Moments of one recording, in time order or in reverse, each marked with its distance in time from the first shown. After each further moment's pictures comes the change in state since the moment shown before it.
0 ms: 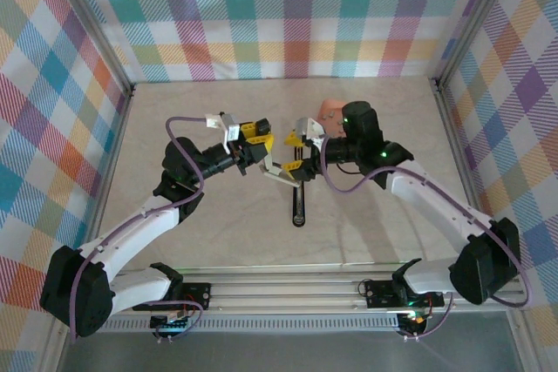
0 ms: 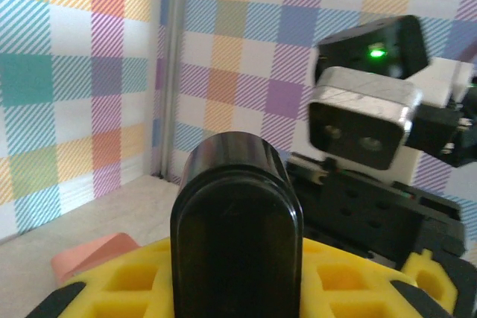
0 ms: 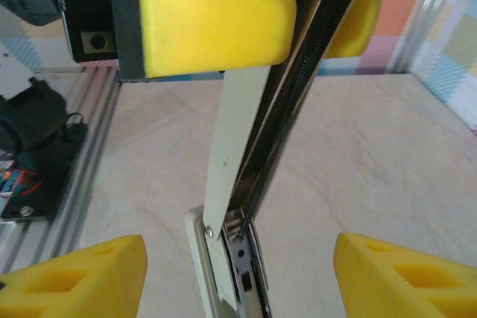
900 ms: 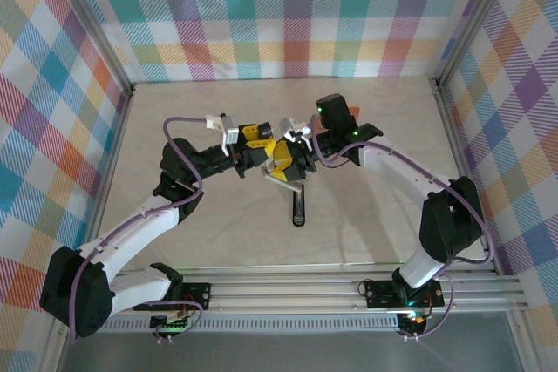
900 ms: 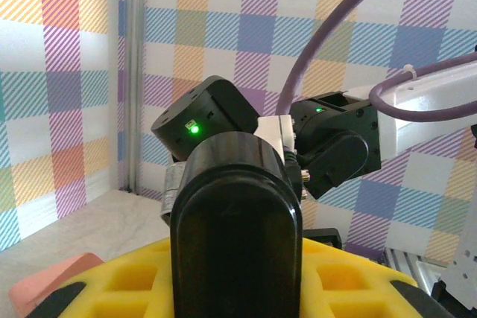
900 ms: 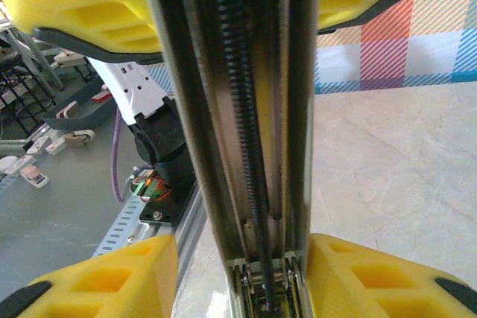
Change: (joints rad) left arm 0.000 -0.001 0.006 0.043 0.092 -0.021; right arm 0.005 0.277 0.167 -0.145 -0.388 -0.052
